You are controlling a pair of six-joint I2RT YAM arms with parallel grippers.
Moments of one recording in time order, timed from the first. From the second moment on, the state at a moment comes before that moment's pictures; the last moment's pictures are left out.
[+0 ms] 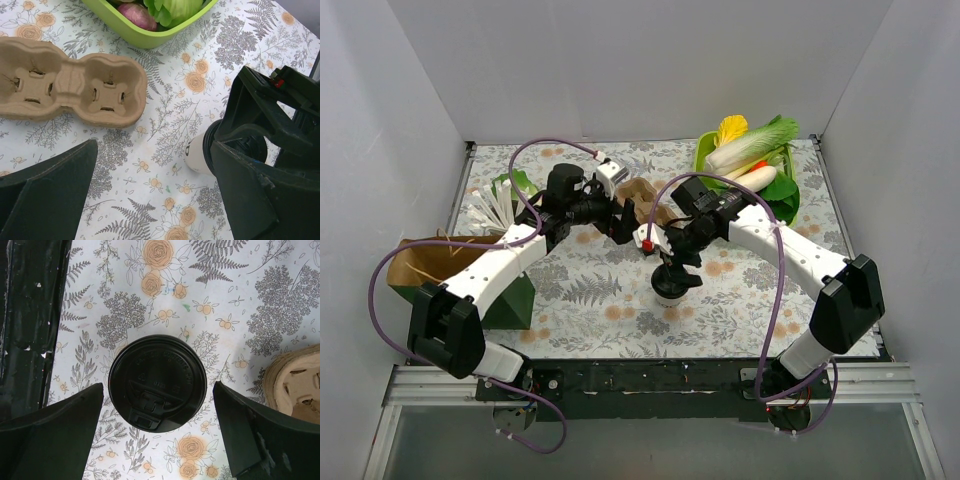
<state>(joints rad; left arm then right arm) -0.46 1.42 1.10 -0.17 0.58 0.00 0.72 1.58 1.38 -1.03 -0.63 -1.03</state>
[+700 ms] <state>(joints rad) -0.46 1.41 1.05 -0.14 0.49 -0.01 0.74 1.63 1.38 -1.03 -0.58 -1.00</state>
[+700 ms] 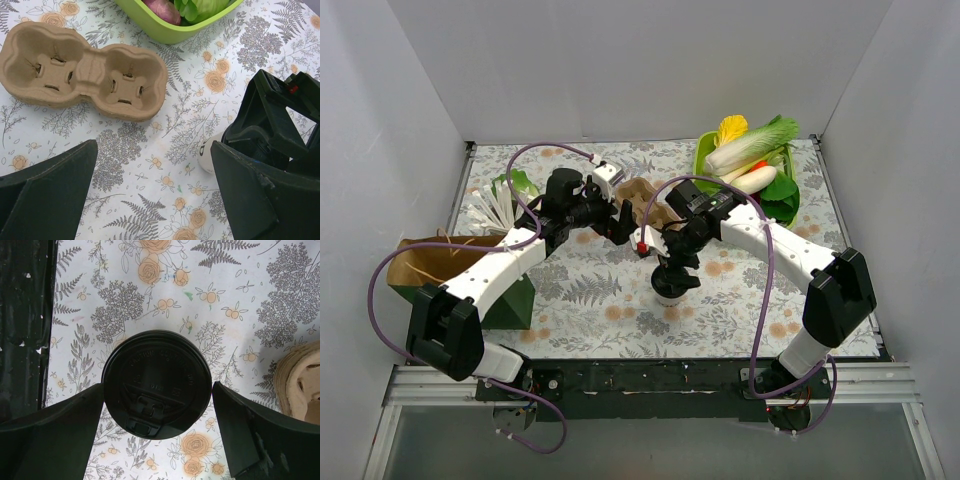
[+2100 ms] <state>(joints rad) -0.46 1.47 1.08 -0.09 0.57 -0.10 0.06 1.37 1.22 -1.15 -0.44 -1.03</state>
